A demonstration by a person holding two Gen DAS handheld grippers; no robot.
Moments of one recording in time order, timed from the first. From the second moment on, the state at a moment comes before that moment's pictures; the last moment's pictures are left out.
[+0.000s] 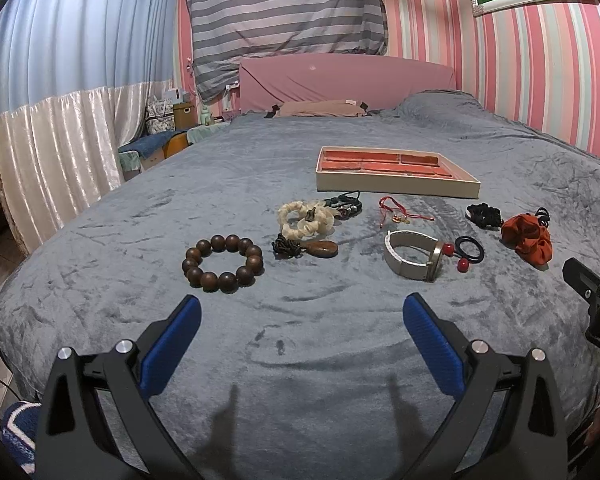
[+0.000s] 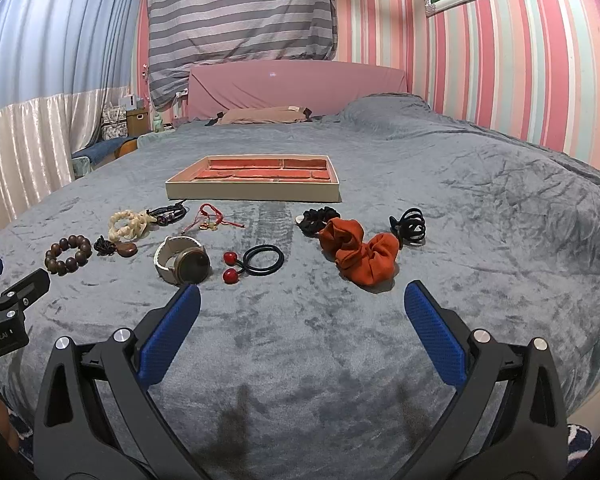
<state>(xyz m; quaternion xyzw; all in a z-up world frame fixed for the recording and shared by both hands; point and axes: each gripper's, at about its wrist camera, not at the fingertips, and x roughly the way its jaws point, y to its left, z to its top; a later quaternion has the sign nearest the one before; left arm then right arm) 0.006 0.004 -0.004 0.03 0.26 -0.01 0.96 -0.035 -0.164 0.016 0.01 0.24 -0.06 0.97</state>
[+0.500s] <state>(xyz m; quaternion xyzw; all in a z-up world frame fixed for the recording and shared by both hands) 0.006 0.005 -0.004 0.03 0.26 -0.01 0.96 -0.035 -0.164 0.015 0.01 0.24 -0.06 0.97</state>
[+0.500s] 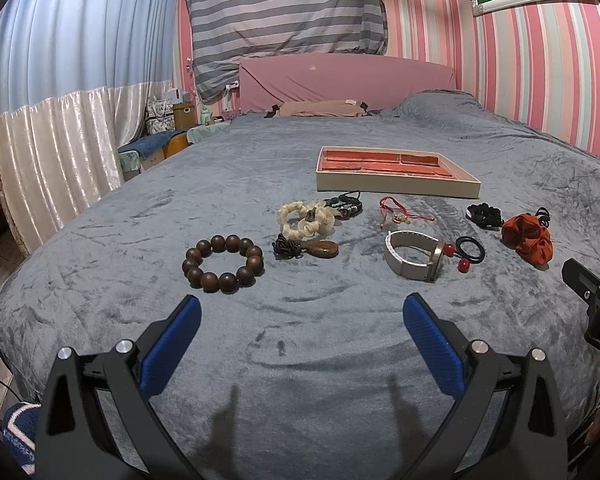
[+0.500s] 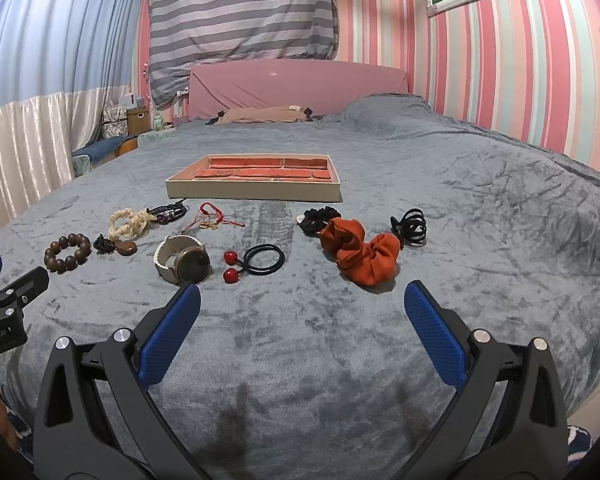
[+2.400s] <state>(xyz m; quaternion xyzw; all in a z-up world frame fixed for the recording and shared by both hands) 0.009 0.012 -0.006 0.02 0.26 0.00 0.96 -0.031 -0.168 0.011 0.00 0.25 -0.07 0.97</state>
